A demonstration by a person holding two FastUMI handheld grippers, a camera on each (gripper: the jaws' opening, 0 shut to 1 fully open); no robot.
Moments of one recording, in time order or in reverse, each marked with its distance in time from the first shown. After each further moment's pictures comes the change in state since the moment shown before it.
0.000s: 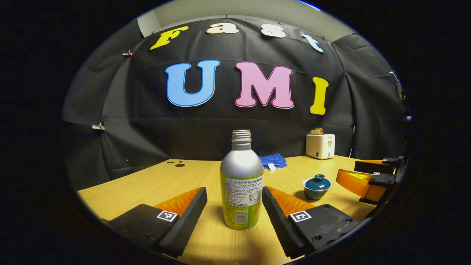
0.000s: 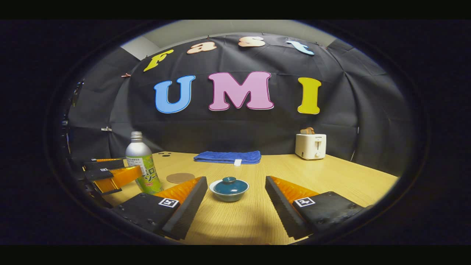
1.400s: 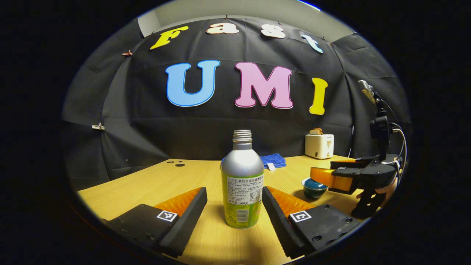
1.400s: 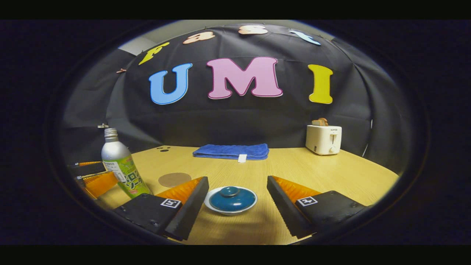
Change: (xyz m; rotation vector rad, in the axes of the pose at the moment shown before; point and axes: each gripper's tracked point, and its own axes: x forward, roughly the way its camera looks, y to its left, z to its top) left arm -0.001 -0.001 0.000 -0.003 -0.001 -0.006; right arm 0.077 0.009 -0.022 -0.007 0.114 0.045
